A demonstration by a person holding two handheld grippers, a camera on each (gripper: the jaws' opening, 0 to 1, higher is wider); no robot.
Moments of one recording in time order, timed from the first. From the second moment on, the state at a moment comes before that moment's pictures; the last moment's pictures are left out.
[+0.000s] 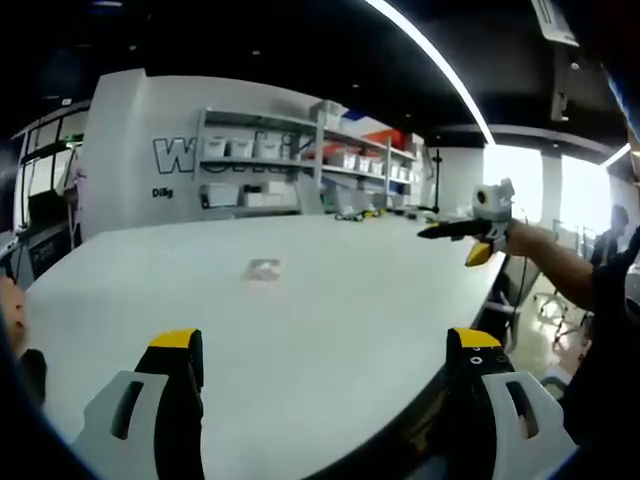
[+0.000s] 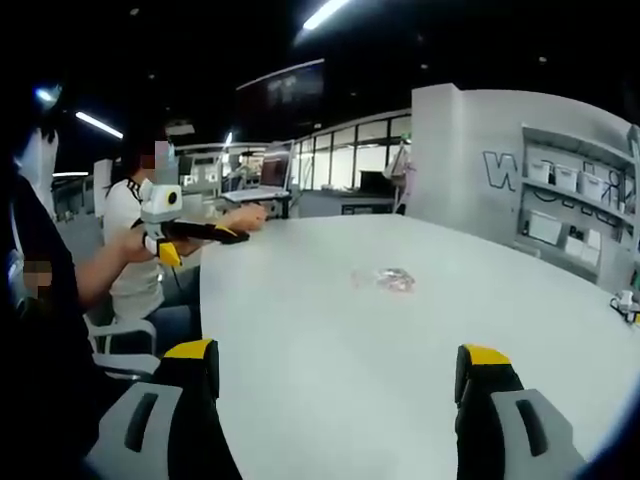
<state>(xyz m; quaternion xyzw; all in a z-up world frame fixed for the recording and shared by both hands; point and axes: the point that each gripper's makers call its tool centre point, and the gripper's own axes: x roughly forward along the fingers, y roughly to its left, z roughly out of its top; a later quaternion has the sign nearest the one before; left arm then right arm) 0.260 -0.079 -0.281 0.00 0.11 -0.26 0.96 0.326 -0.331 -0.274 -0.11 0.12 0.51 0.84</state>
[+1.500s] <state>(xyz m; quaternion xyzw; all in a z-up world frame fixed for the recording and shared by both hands) 0.292 -0.090 -0.279 -0.01 0.11 -0.27 0.96 0.326 -0.326 -0.276 -0.10 0.12 0.52 0.84</state>
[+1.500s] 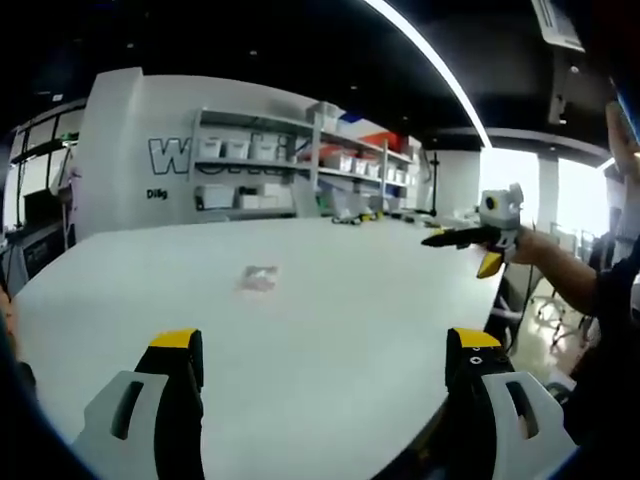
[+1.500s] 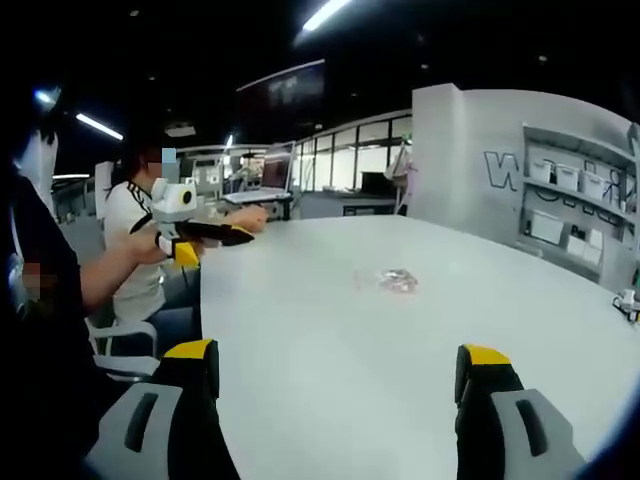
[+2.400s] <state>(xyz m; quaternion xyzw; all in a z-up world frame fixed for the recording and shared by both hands) 0.311 -0.096 -0.279 -0.01 0.11 -0.28 0.95 0.329 -0.327 -0.275 -0.10 0.12 0.51 0.84</state>
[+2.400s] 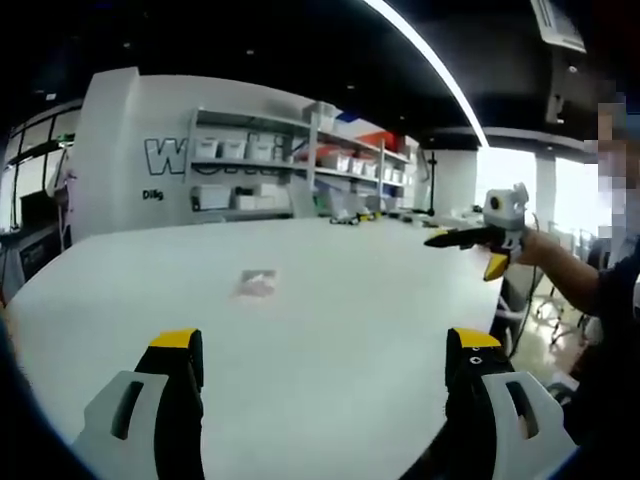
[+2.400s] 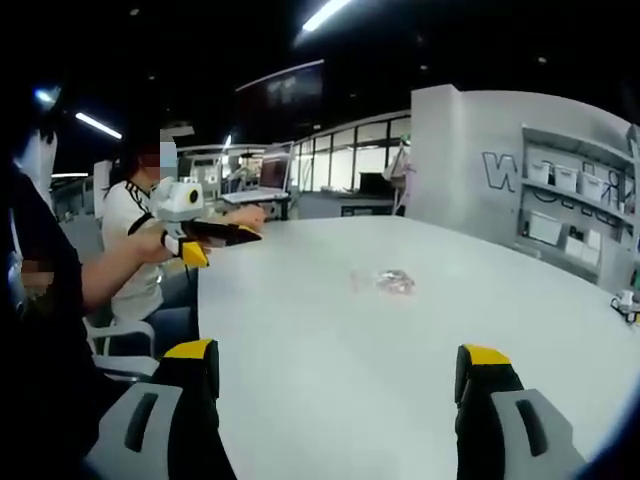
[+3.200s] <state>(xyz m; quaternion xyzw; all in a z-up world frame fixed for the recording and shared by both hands) 0.326 -0.100 -0.283 -0.01 0.11 -0.28 0.95 0.331 -0.327 -0.278 -0.10 0.13 0.51 0.84</state>
